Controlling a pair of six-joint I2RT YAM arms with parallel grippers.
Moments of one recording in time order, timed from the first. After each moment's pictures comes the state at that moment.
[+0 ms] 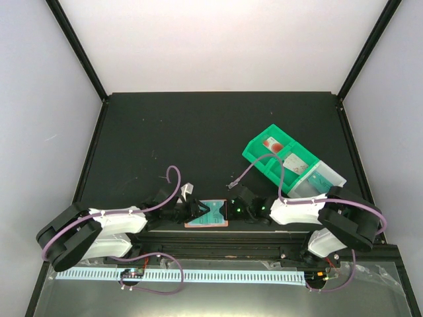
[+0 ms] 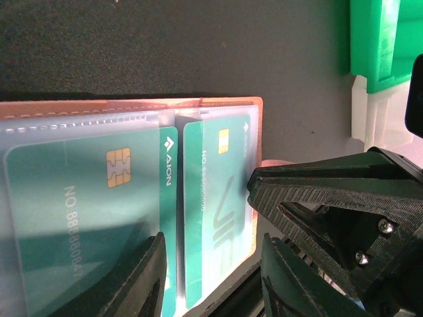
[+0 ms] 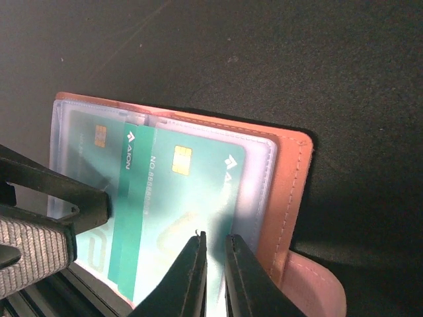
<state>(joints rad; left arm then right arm) -0.78 1.21 0.19 0.33 0.40 -1.13 1.05 1.47 0.51 0.09 -0.07 0.94</state>
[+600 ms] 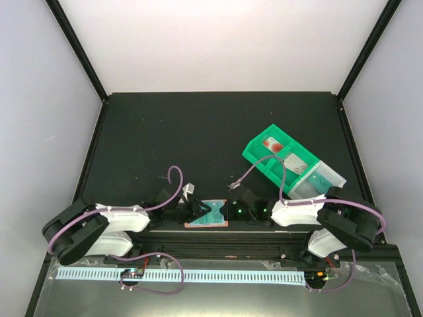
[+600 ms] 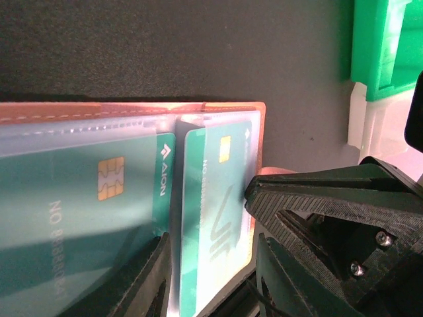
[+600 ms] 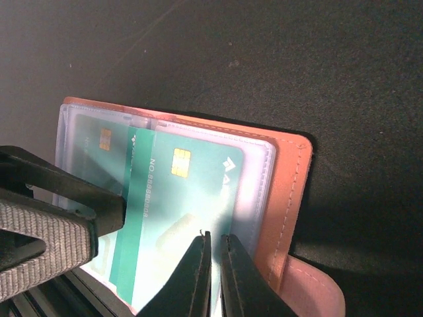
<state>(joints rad) -0.79 1.26 0.19 0.39 0.40 -1.19 1.05 1.47 0.46 0.18 -0.06 0.95</state>
